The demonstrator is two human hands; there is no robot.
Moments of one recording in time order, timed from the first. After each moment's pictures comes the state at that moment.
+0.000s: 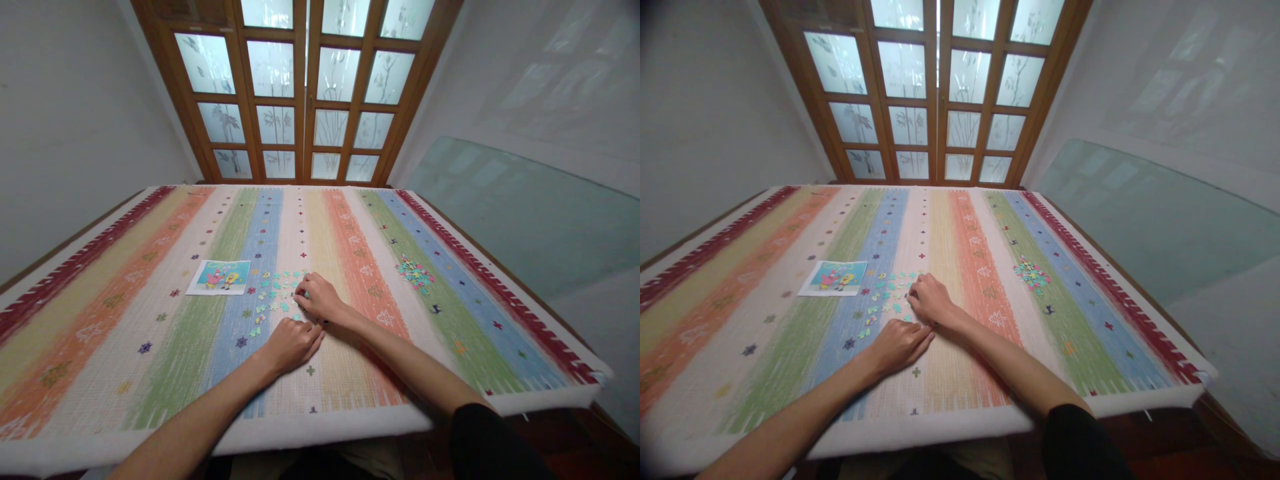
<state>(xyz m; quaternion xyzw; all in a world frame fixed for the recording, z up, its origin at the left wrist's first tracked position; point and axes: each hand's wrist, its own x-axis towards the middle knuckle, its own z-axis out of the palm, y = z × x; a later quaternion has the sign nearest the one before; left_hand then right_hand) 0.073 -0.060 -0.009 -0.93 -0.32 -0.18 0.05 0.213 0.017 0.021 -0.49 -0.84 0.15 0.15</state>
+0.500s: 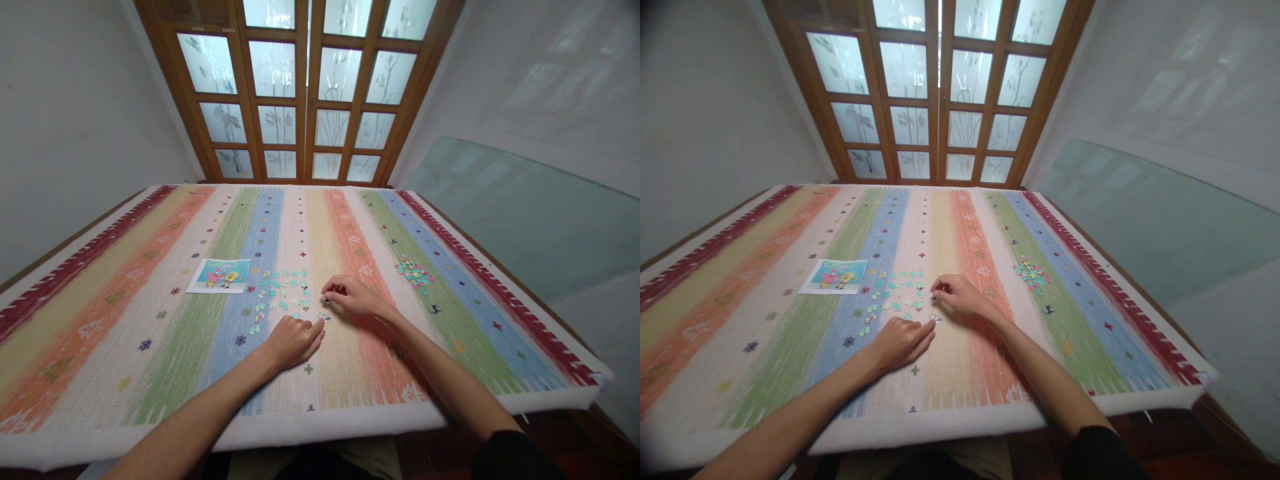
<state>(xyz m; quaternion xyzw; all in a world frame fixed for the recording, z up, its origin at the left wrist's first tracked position) 0.075 -0.059 -0.008 -0.93 -0.33 -0.13 0.03 0.289 0.021 0.037 -0.41 -0.80 0.36 0.23</state>
